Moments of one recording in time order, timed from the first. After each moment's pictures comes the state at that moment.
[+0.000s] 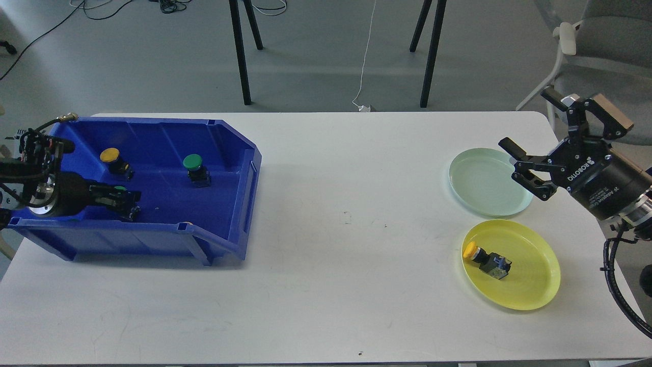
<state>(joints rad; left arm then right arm) -0.83 0.82 -0.33 -0.80 1.80 -0.40 -0.49 0.29 -0.95 0.82 1.51 -0.28 0.46 0.49</state>
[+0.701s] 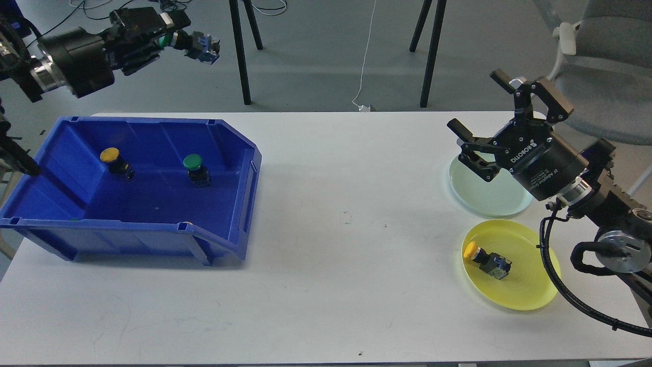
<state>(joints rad) -0.98 0.75 -0.47 -1.02 0.73 -0.49 -0.49 0.52 -0.67 0.69 1.38 -0.33 0.45 0.49</state>
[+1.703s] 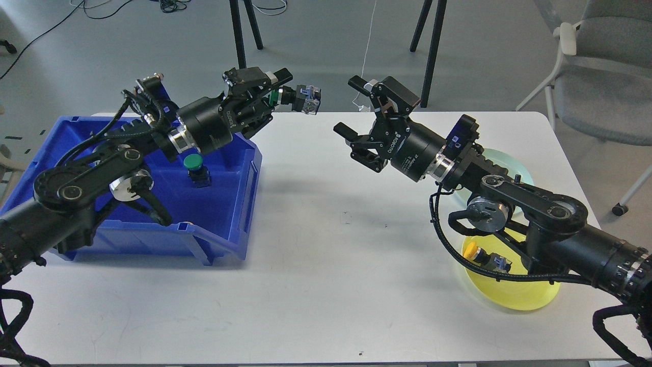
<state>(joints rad) -0.87 0.41 -0.47 -0.93 0.65 -0.49 -0.49 0.83 -0.26 0.41 1.01 -0.41 0.39 0.49</state>
